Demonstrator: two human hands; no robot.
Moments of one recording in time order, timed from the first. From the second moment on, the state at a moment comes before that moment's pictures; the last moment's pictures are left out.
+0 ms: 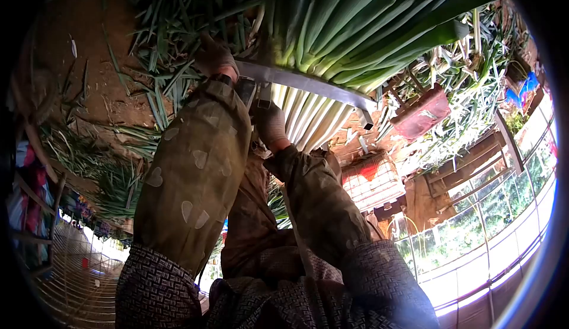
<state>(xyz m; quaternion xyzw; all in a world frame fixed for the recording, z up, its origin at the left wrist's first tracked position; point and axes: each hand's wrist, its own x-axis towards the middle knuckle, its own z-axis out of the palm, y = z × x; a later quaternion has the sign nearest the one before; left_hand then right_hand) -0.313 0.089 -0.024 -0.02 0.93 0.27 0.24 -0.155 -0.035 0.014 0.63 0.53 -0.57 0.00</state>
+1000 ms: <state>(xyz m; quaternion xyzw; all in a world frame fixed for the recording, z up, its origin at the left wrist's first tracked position) -0.345 0.032 -0.151 0.17 0.94 0.18 0.21 -0.009 0.257 0.094 0.54 0.54 -0.45 -0.46</state>
